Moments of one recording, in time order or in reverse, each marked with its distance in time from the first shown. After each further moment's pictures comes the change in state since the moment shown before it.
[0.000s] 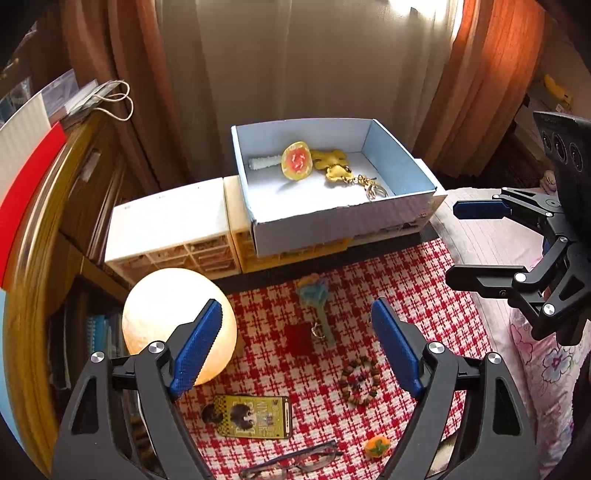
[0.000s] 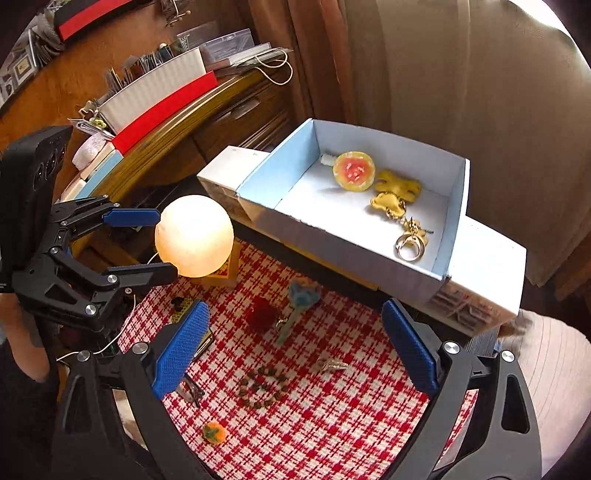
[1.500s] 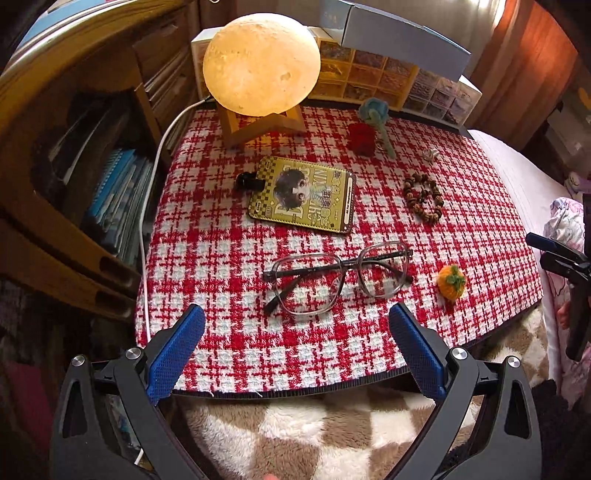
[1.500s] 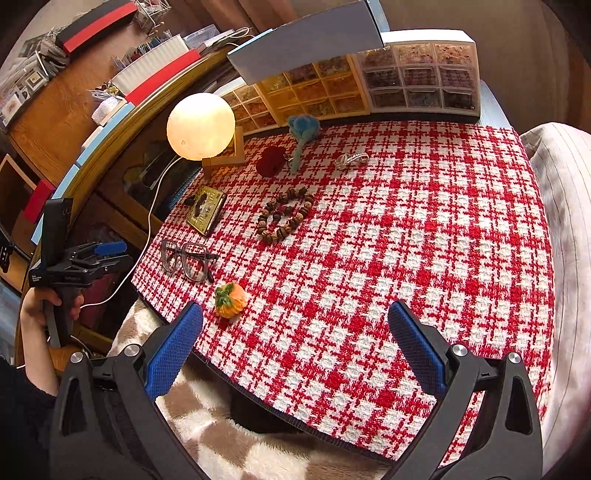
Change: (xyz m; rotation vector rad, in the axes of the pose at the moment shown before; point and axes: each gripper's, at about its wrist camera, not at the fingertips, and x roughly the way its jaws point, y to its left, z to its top) left arm 0.003 0.042 -0.248 -0.167 0.123 0.068; right arm 0.014 0.020 -0.257 0.276 -0.063 0.089
